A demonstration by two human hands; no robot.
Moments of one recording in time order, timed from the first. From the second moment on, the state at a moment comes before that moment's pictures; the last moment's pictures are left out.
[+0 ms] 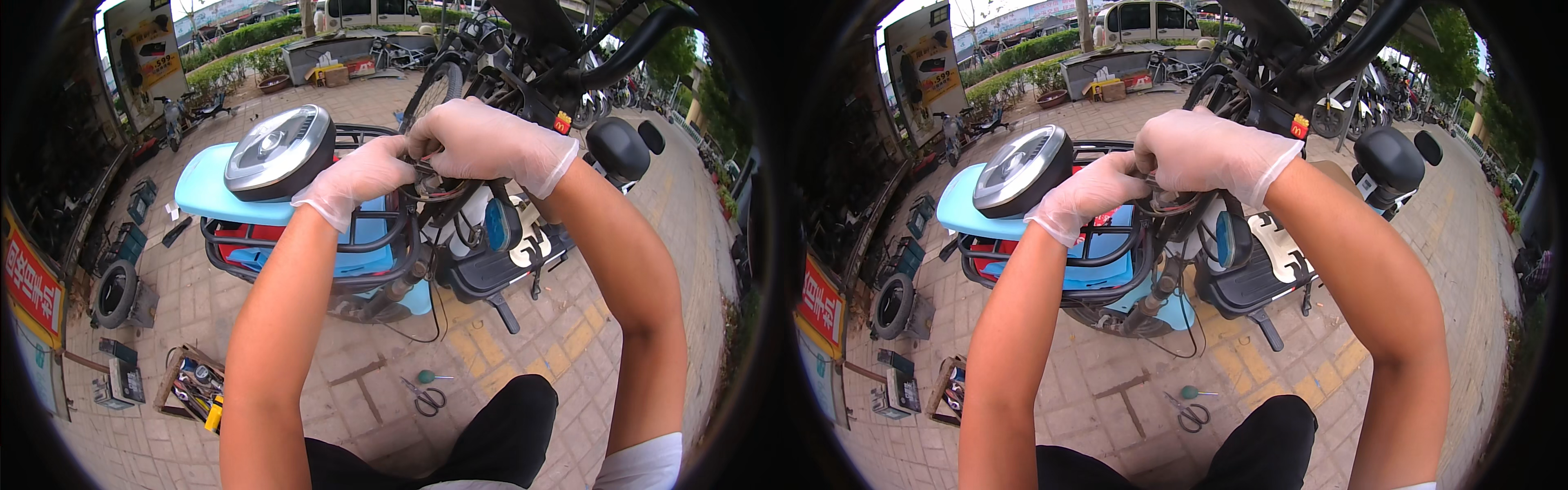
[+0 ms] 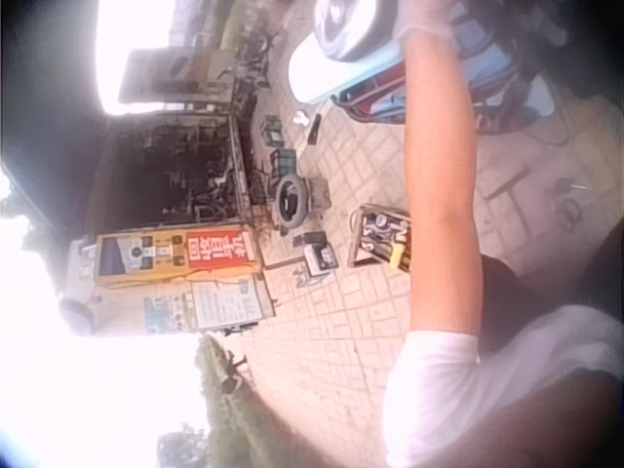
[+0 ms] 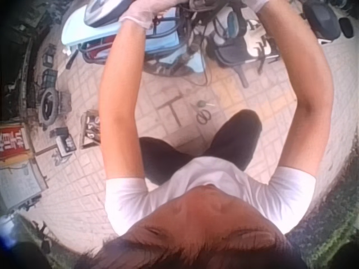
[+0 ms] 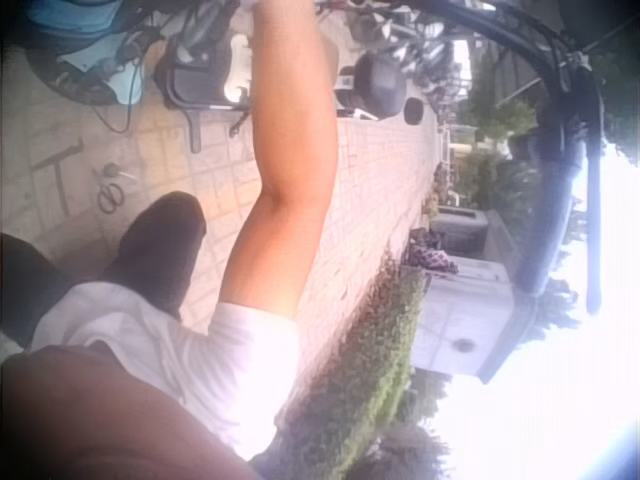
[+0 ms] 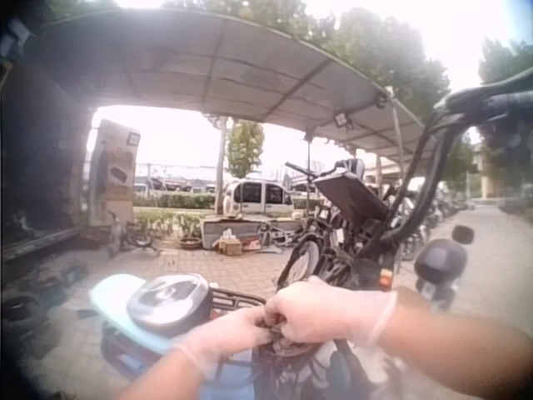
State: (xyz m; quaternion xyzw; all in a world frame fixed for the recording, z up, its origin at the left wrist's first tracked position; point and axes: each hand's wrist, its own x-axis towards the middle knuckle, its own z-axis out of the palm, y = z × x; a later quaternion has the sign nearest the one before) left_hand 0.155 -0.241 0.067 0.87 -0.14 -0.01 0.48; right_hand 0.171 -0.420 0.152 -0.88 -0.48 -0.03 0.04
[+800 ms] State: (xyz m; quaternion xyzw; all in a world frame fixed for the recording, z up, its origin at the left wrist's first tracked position) left_hand 0.105 -0.287 0.039 0.90 -0.17 0.38 0.11; right_hand 0.177 -0.408 0.149 -0.92 -0.36 -0.17 0.02
